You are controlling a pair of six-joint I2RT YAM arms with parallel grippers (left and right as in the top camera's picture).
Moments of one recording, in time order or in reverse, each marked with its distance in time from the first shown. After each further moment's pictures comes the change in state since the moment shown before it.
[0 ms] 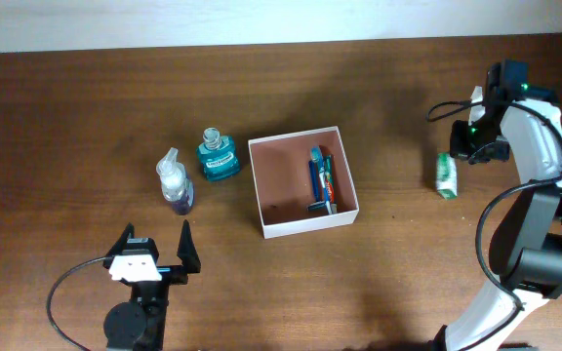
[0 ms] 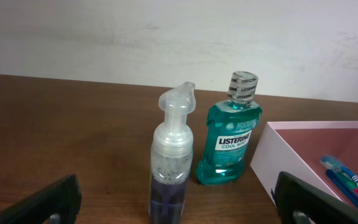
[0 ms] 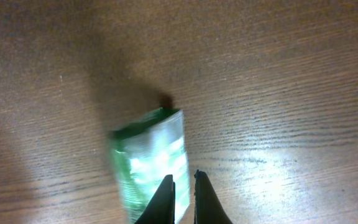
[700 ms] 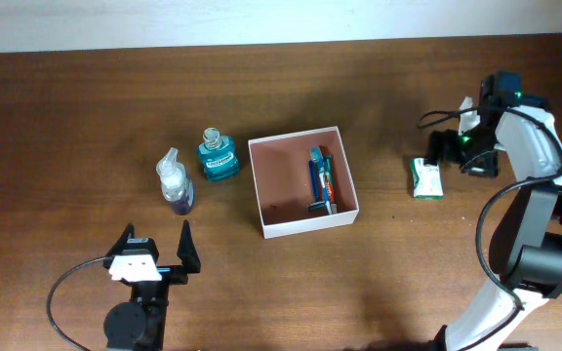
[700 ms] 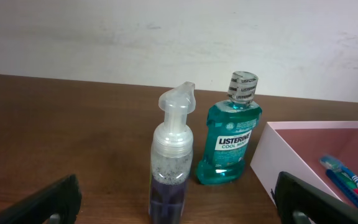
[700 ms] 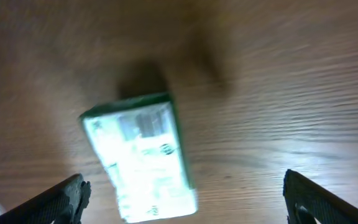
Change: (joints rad) left arm 0.000 0.000 0.000 0.000 0.000 0.000; right arm 0.000 0.002 -0.085 -0.004 -0.175 0.004
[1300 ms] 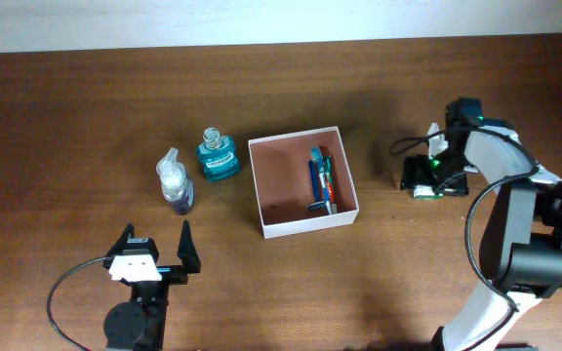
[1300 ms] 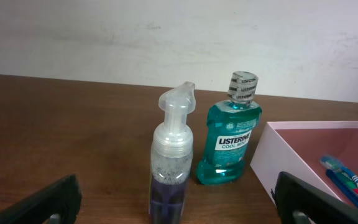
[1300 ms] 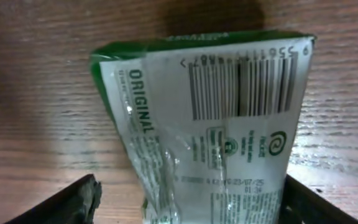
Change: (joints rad) left arm 0.000 0.000 0.000 0.000 0.000 0.000; right arm 0.110 -0.016 -0.208 0.151 0.048 -0.001
